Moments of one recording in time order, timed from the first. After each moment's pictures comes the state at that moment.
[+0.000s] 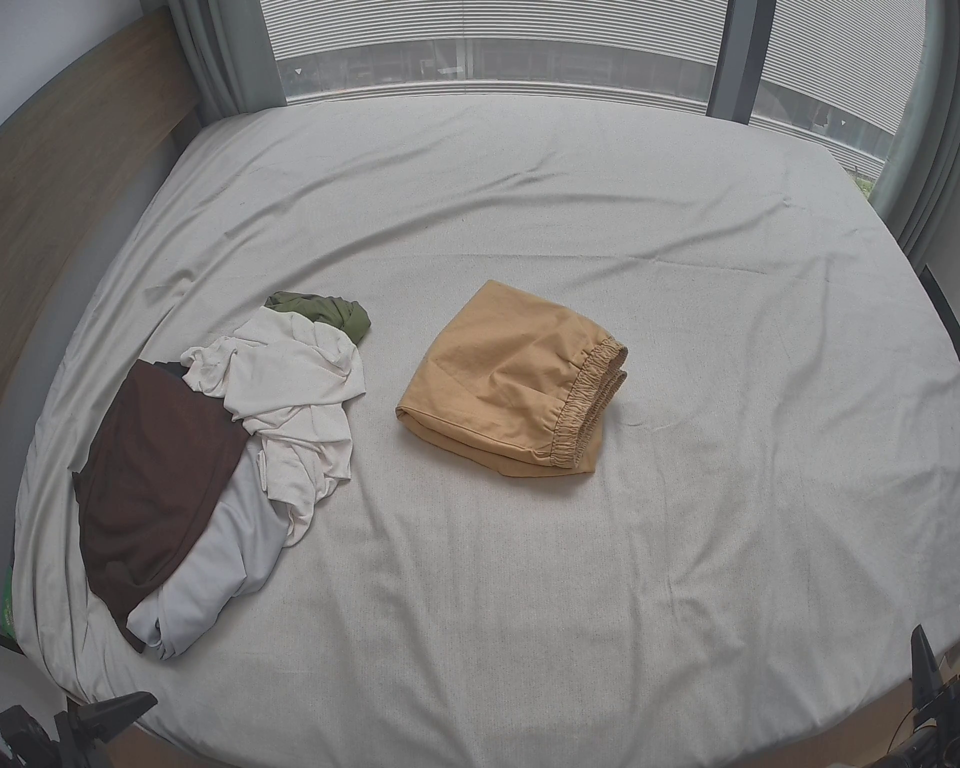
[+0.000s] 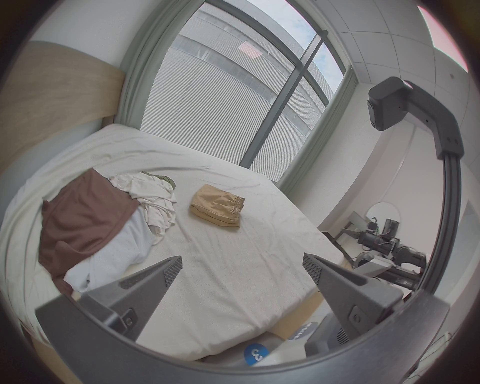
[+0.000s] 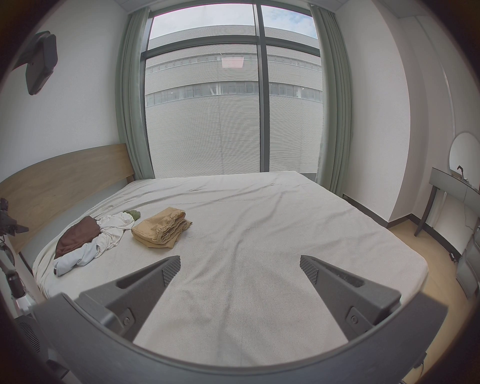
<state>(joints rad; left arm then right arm) 0.18 0.19 -0.05 -0.07 -0.89 -0.25 -0.01 0.01 -0.02 -0.04 -0.06 0.05</state>
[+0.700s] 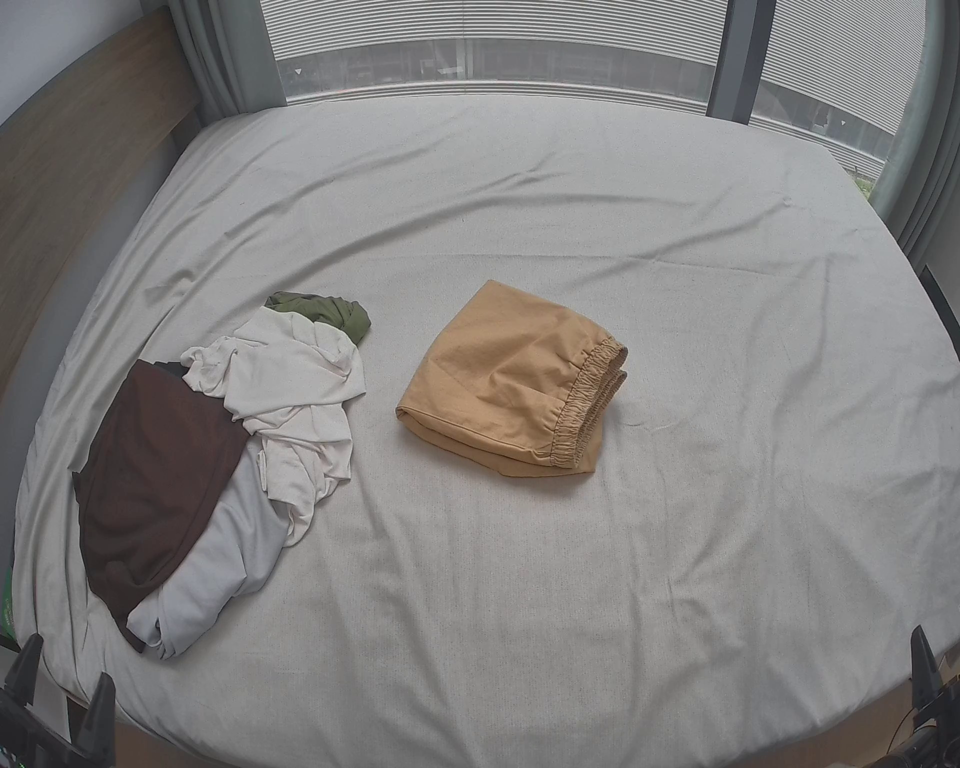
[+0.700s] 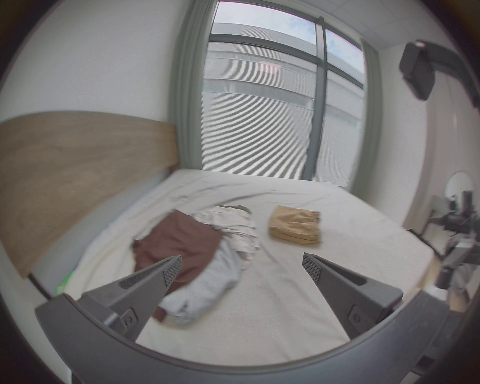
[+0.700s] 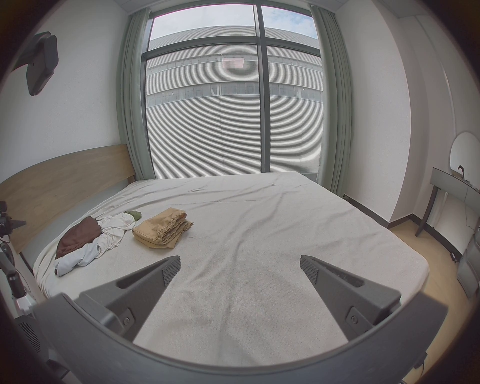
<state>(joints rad) 0.01 0.03 -0.02 -0.05 0.00 -0.03 -0.01 0.01 -0.02 -0.04 -0.05 0.05</state>
